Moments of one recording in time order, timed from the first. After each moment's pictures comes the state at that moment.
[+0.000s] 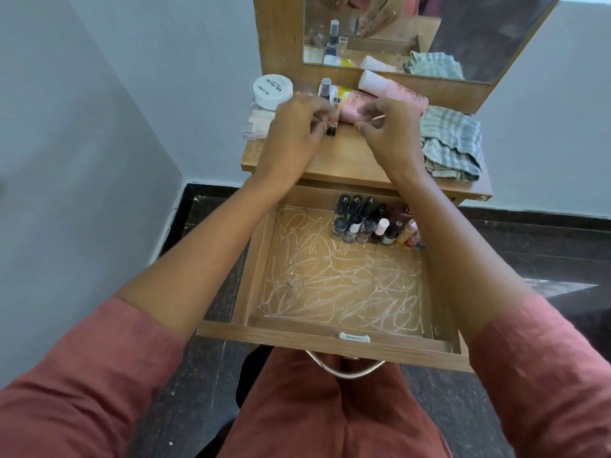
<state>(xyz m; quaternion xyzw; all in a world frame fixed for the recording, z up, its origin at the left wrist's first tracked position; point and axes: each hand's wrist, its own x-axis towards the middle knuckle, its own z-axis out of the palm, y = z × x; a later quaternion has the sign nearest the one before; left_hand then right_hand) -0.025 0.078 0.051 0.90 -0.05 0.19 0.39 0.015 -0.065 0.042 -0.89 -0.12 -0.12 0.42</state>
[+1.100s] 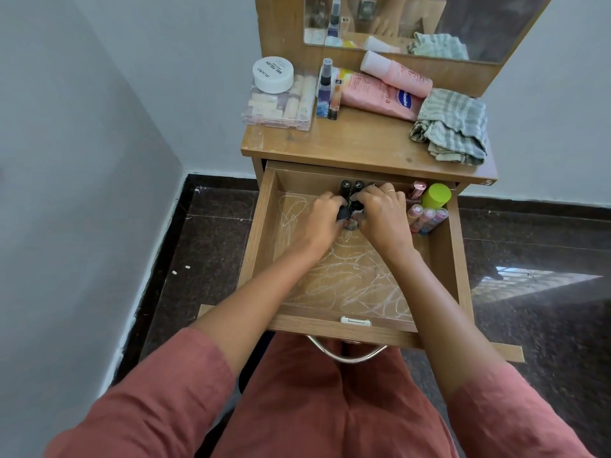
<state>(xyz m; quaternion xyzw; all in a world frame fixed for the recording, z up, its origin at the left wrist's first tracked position) -0.085 0.027 -0.050 0.95 0.00 -0.03 0.30 -0.065 -0.086 -0.053 -0.98 -0.16 -0.07 0.12</state>
